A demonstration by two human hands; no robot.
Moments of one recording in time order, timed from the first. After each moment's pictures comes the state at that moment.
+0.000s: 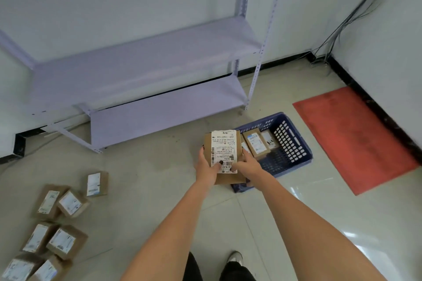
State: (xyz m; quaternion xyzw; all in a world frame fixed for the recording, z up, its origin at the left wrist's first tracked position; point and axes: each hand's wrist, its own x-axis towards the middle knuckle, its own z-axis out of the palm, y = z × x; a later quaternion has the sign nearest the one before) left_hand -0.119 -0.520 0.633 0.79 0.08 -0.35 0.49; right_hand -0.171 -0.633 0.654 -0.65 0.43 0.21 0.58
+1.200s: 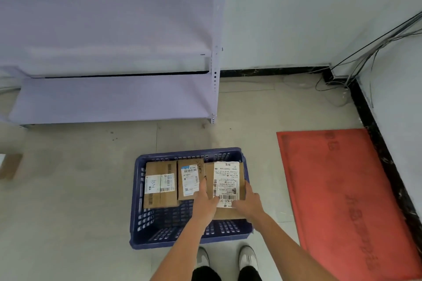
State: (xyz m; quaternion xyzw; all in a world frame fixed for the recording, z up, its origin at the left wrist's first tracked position) left_hand -0.101 -0.976 0.395 0.78 0.19 -0.38 0.46; right_hand -0.129 -1.102 0.383 -0.71 0.40 0.33 0.47
